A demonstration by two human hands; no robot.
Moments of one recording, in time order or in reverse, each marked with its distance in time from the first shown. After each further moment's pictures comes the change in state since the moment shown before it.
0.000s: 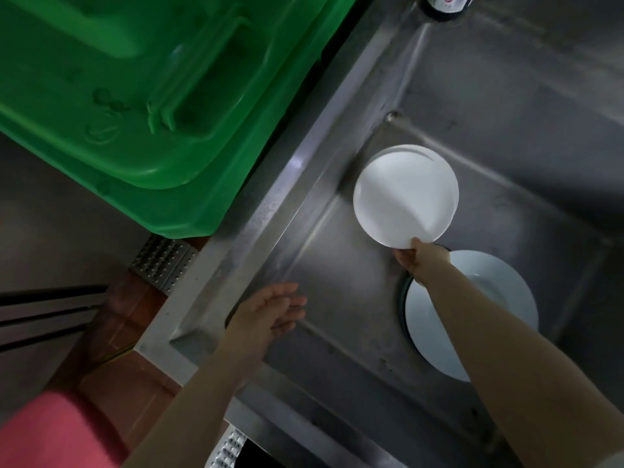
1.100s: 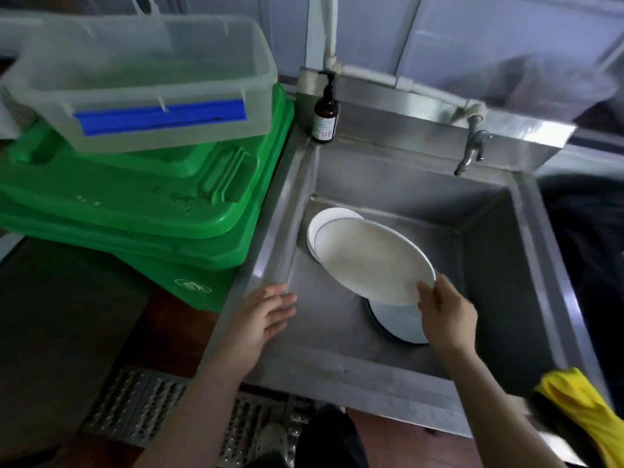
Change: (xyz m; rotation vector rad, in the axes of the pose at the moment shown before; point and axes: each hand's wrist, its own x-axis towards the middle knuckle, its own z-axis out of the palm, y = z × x) left_hand -0.076 0.046 -0.065 0.126 -0.362 0.256; right_hand -0.301 0.095 -0.098 -0.684 0.548 -1.195
